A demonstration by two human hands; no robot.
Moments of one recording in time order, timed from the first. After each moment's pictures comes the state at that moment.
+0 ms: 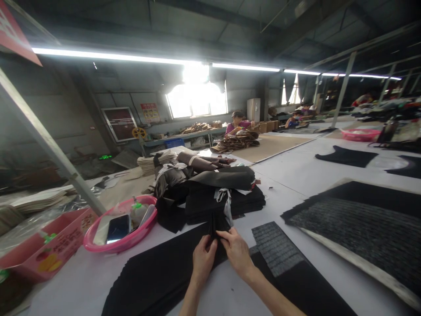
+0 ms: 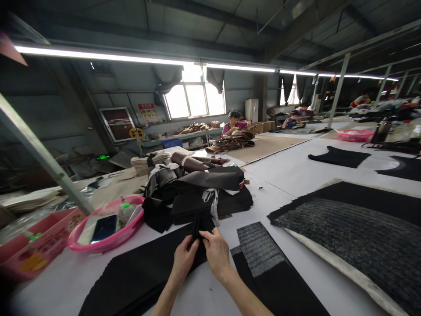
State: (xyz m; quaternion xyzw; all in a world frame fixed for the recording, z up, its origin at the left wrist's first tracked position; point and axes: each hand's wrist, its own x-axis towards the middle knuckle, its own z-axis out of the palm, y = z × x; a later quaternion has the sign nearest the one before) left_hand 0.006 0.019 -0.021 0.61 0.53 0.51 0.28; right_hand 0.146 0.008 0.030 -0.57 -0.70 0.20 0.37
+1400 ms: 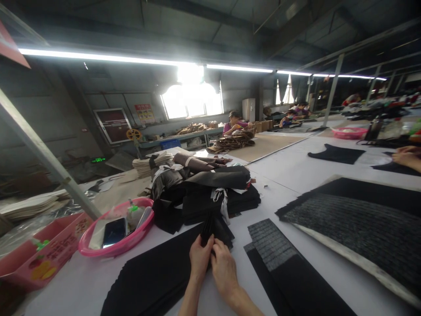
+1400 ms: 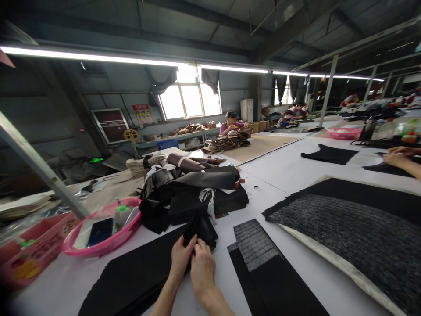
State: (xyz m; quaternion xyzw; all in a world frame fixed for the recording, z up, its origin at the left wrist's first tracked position) left_hand 0.008 0.021 -0.016 0.53 0.58 0.54 0.31; right_hand 0.105 -0.031 0.010 -0.58 -0.67 0.20 0.41
